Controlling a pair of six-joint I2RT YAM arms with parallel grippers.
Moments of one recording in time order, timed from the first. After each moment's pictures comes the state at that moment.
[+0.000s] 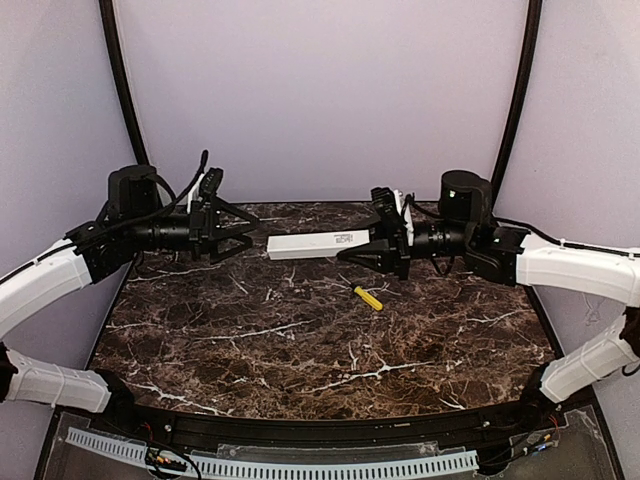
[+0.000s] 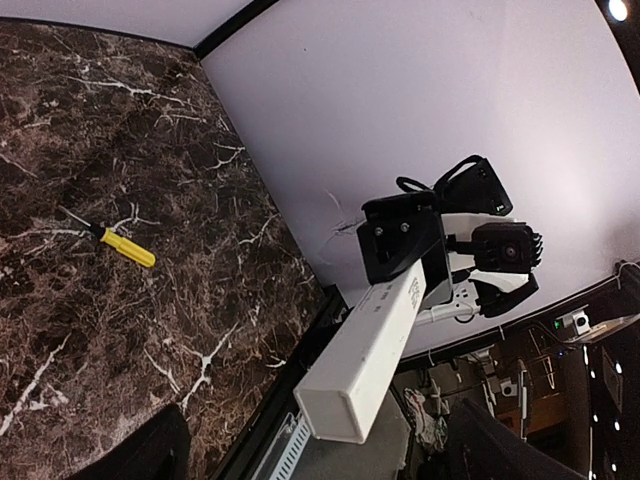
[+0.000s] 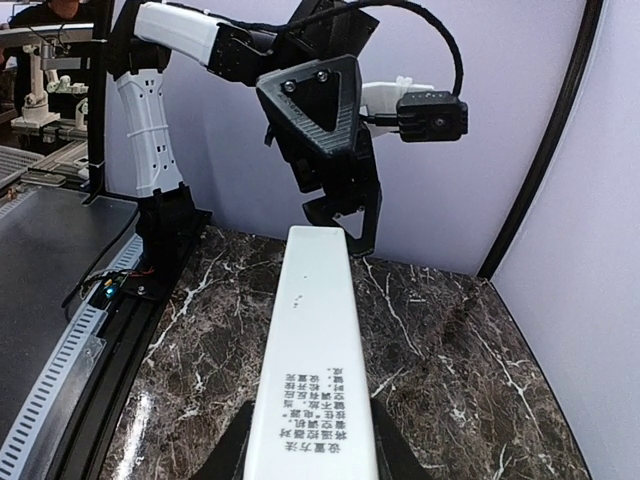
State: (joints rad) left arm -0.55 1.08 0.97 -0.16 0.74 -0.82; right arm 0.81 1.34 0.98 0.21 -0.76 -0.34
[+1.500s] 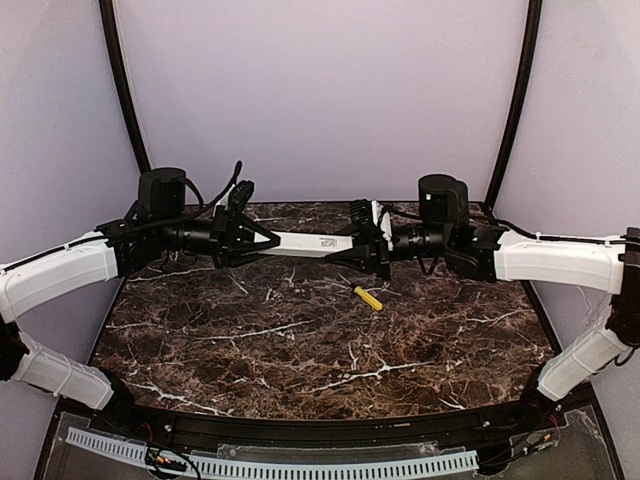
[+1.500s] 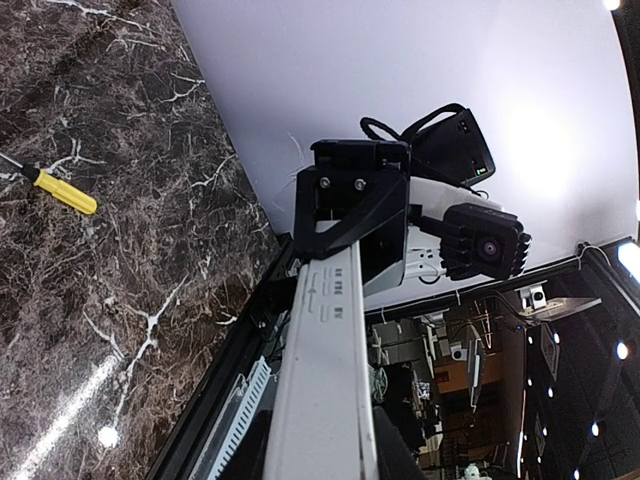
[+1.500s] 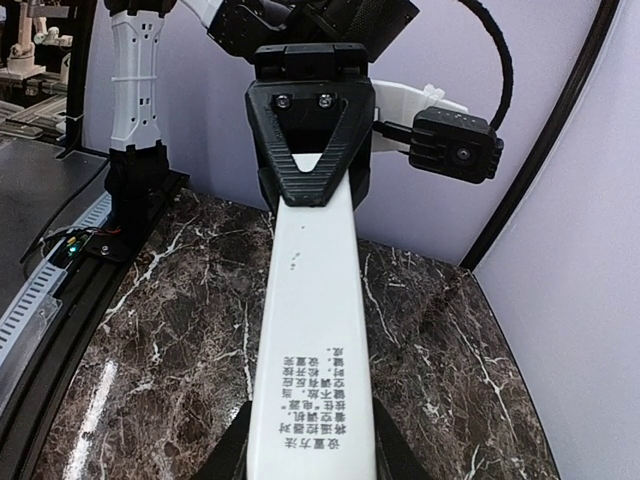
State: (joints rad) left arm -0.60 1.26 0.98 -0.05 0.90 -0.93; right arm 0.82 1.45 1.02 0.23 -0.71 -0.48
